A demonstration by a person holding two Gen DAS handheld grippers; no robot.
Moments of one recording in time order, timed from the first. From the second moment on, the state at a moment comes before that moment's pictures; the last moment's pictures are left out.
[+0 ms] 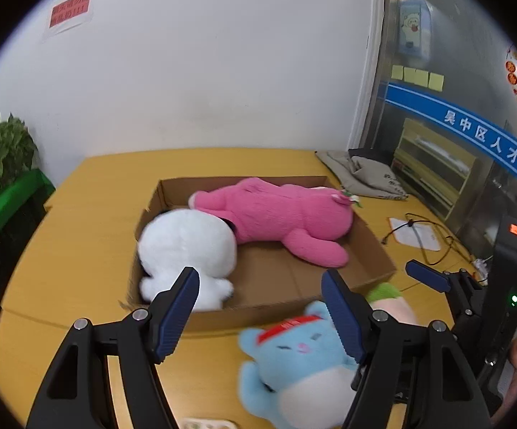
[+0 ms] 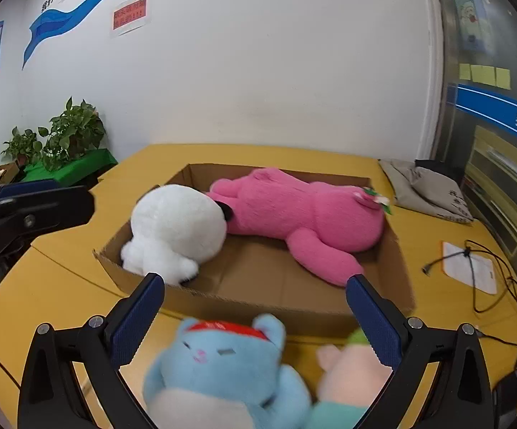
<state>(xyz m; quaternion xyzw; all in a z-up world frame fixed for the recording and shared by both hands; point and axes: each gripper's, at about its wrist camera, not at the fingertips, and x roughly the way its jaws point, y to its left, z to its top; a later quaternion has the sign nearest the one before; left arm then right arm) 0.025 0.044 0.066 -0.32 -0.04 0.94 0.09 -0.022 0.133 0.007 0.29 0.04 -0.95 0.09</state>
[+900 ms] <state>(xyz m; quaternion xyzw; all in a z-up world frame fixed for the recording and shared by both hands) 0.037 0.052 0.034 -0.33 -0.09 0.93 0.12 -0.004 0.158 0.000 0.31 0.06 -0.95 0.04</state>
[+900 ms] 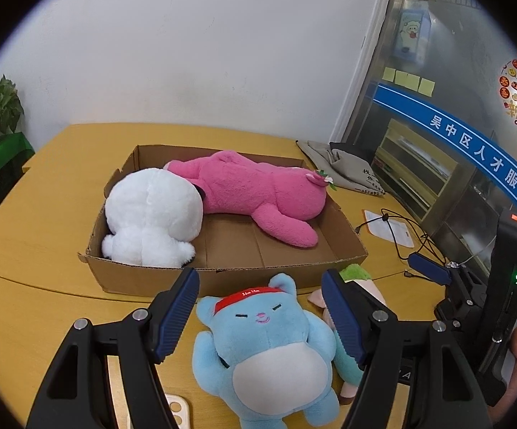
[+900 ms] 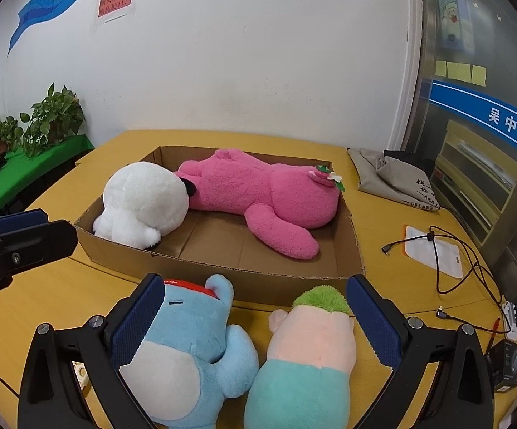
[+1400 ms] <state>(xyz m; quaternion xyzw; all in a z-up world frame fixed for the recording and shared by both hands) 0.025 0.042 0.013 -0.37 -0.11 0.91 0.14 -0.002 0.159 -0.009 0.31 0.06 -0.95 0.08</state>
